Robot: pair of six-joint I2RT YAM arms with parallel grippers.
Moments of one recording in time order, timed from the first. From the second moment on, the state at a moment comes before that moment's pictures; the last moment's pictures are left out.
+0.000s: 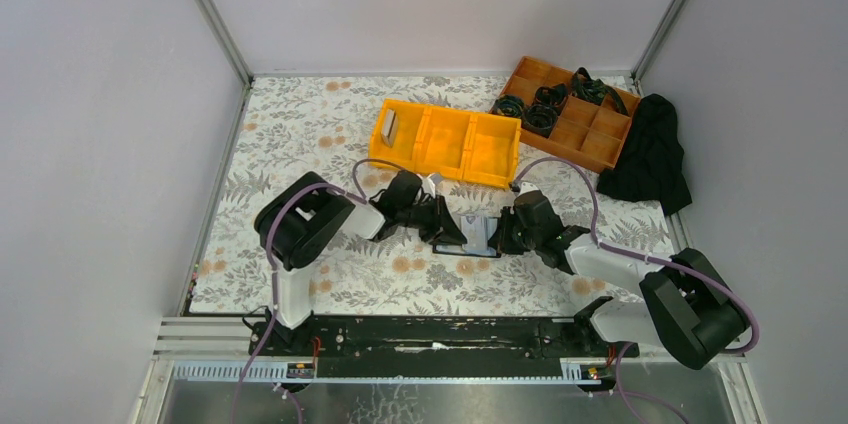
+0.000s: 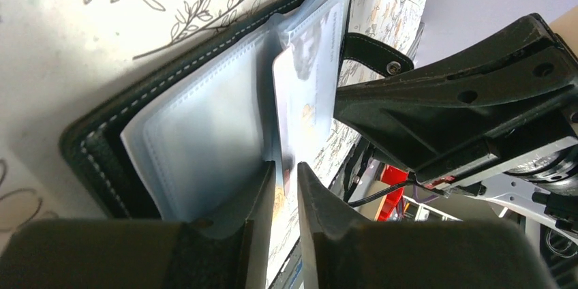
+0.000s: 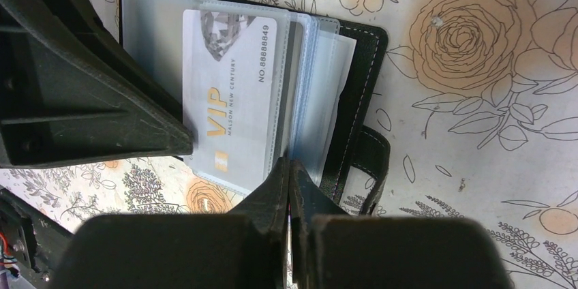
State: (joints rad) left arm -0.66 1.94 0.76 0.53 0.69 -1.04; right arm 0.58 1.26 0.40 0.03 -0.10 0.61
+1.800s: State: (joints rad) left arm -0.64 1.95 0.67 0.73 0.72 -1.14; right arm 0.58 1.28 0.40 0.06 -0.10 0.62
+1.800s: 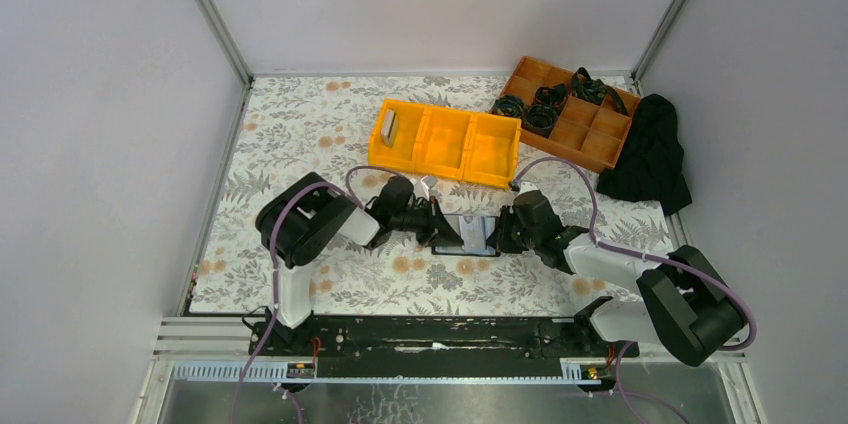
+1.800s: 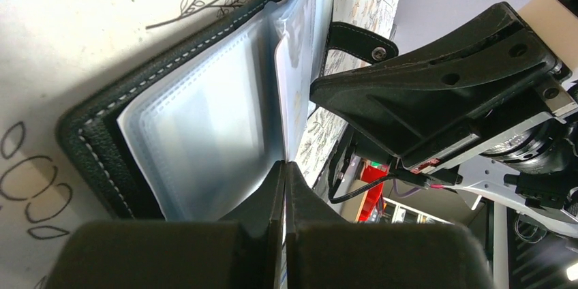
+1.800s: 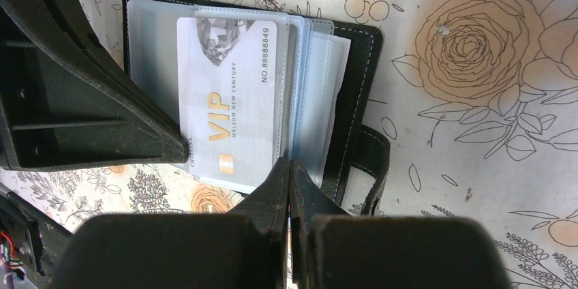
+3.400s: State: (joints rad) left arm -0.52 1.64 0.62 0.47 0.64 -0.93; right arm 0.57 1.29 0.43 0.01 -0.09 0.62
